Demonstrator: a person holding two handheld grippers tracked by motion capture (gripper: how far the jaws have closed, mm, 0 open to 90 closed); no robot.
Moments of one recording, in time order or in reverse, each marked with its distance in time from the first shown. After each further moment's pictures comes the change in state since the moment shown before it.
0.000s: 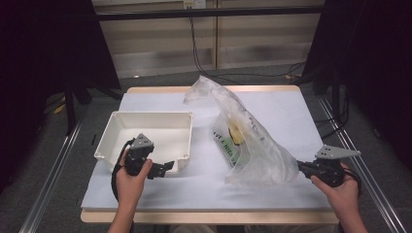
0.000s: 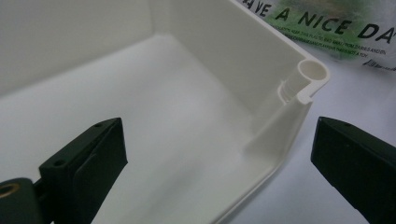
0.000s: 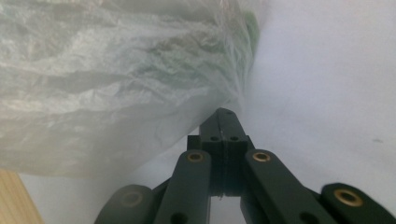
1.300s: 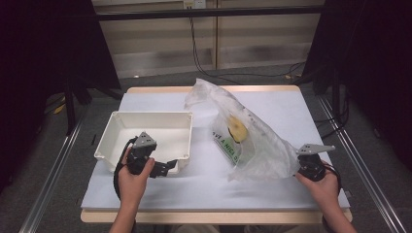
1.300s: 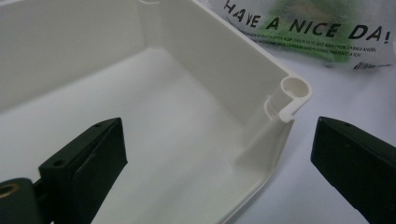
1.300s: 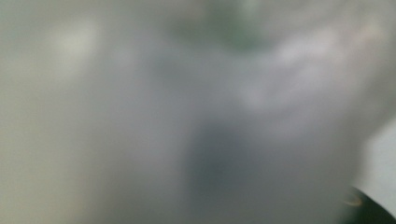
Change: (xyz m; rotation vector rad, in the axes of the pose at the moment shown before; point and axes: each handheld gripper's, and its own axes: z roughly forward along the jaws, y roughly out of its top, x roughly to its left) left arm -0.006 0.009 0.002 -0.012 -0.006 0.025; right arm -0.002 -0.001 0.048 0.096 0.012 0.028
